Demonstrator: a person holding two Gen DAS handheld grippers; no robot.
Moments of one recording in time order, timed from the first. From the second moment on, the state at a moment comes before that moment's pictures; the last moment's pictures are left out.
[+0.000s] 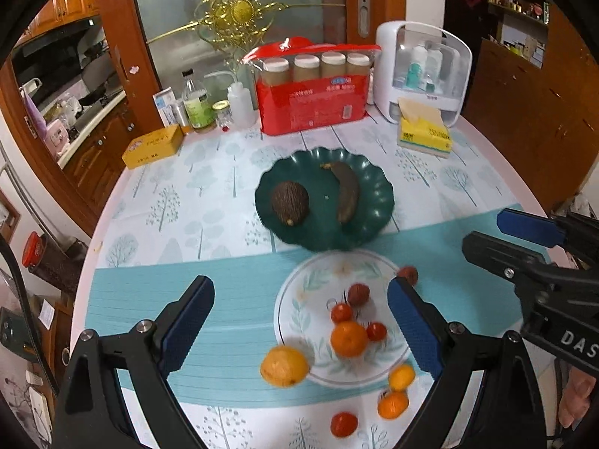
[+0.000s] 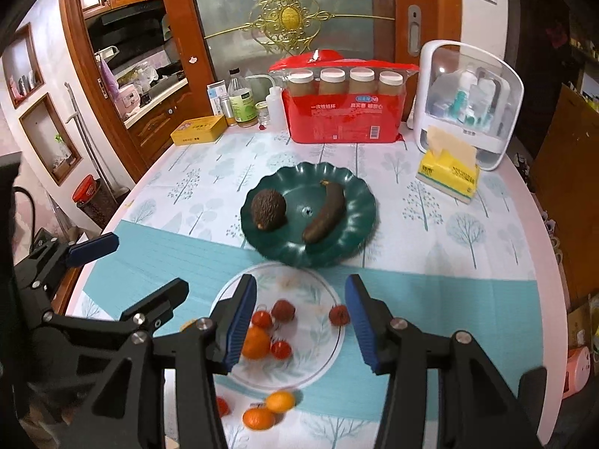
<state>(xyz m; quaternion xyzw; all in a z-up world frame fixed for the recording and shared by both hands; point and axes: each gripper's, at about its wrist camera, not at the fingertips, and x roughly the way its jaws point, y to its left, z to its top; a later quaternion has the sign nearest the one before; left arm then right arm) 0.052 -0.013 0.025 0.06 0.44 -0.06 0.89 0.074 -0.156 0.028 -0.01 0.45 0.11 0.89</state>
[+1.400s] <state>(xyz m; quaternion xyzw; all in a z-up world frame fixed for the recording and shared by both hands) 0.062 0.045 -0.149 0.06 0.58 -0.21 0.78 -0.020 -0.120 -0.149 0.11 0.59 -0.01 0.80</state>
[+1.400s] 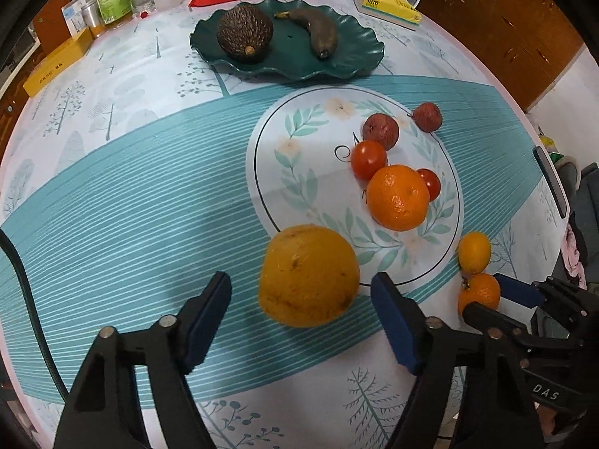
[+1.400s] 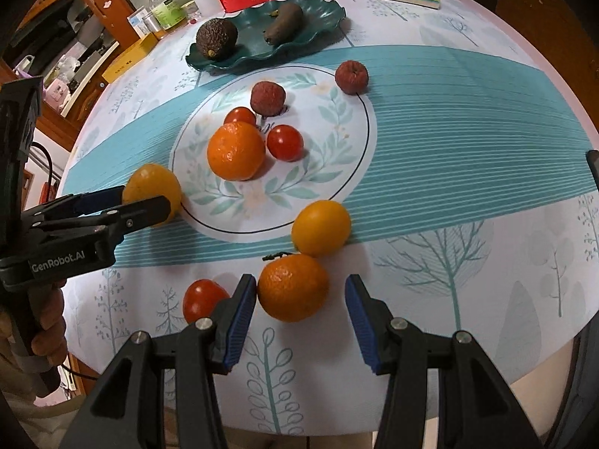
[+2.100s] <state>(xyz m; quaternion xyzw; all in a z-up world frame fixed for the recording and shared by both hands) 0.056 0.047 -0.159 0.04 0.58 -0.22 0.78 -0.024 -0.109 -0.145 0.09 0.57 0.00 0.82</state>
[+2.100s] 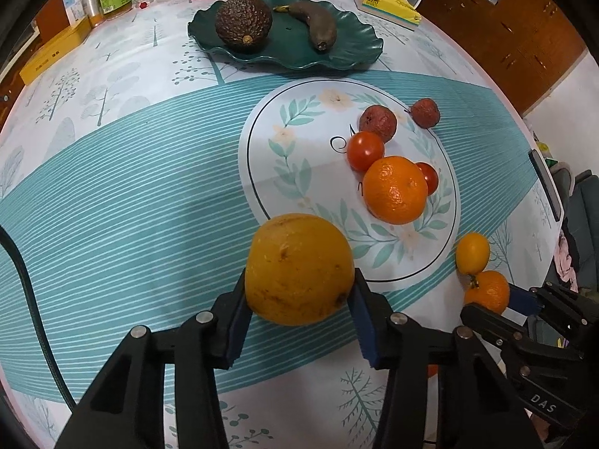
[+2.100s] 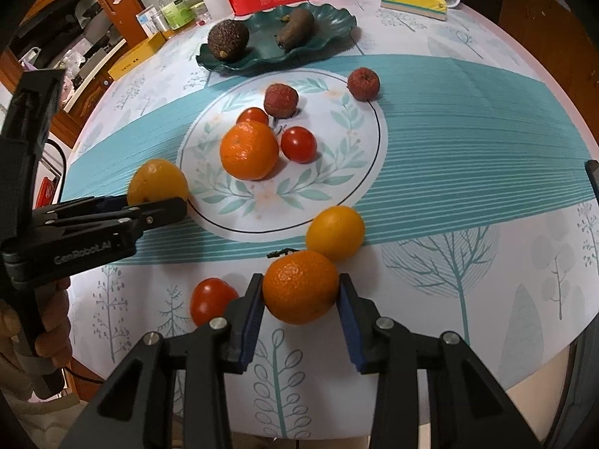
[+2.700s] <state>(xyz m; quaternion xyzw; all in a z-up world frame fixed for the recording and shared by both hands) 0.070 0.031 -0.044 0.02 0.50 -0.26 0.82 -0.015 -0.118 -0.048 0.06 0.50 0.01 0.86</state>
